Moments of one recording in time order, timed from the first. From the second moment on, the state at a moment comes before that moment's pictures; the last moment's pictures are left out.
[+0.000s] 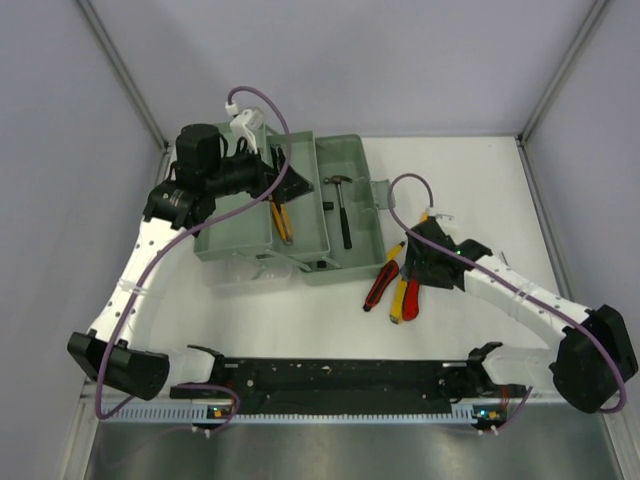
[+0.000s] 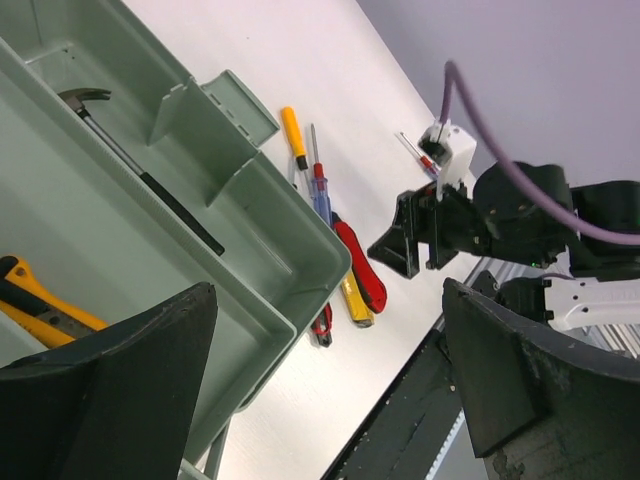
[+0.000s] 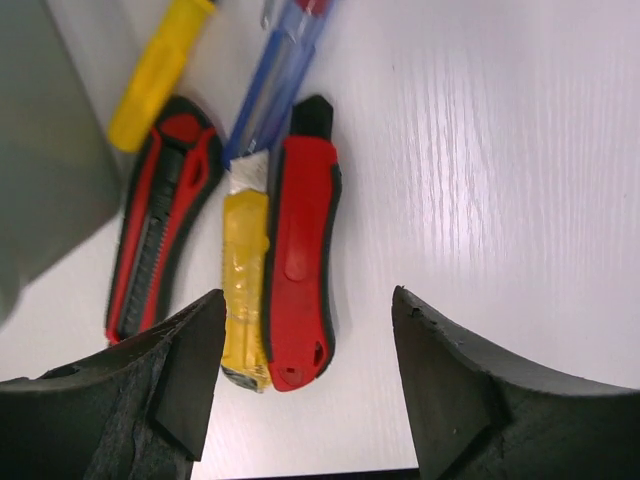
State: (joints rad) left arm -0.30 1.29 1.49 -0.57 0.65 -0.34; right arm 0.60 1.19 0.85 -0.72 0.35 0.70
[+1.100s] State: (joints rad) left arm -0.30 1.31 1.55 -0.61 0.53 -0.29; right arm 0.54 1.36 0.72 -0.62 0.26 0.72
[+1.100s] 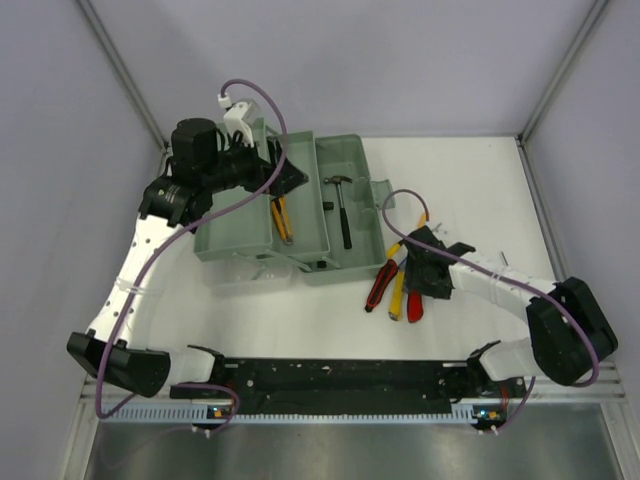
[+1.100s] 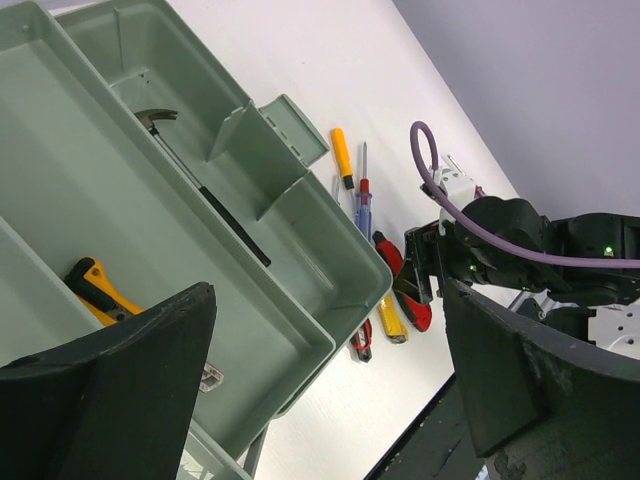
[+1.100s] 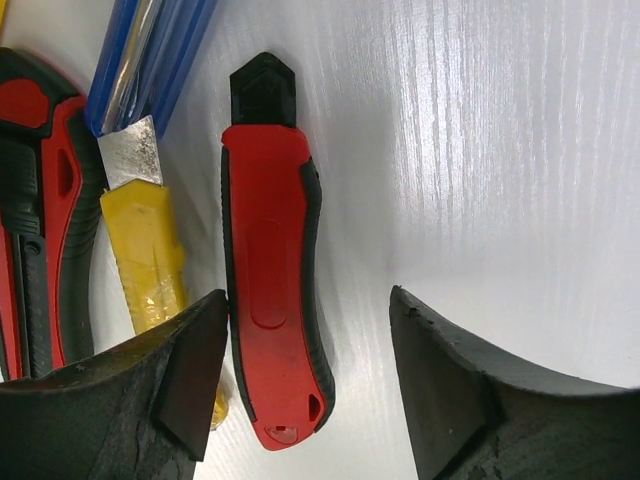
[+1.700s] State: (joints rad) left arm -0.30 1.31 1.59 -0.63 0.41 -0.29; right arm 0.54 1.41 0.79 -0.65 0.30 0.65
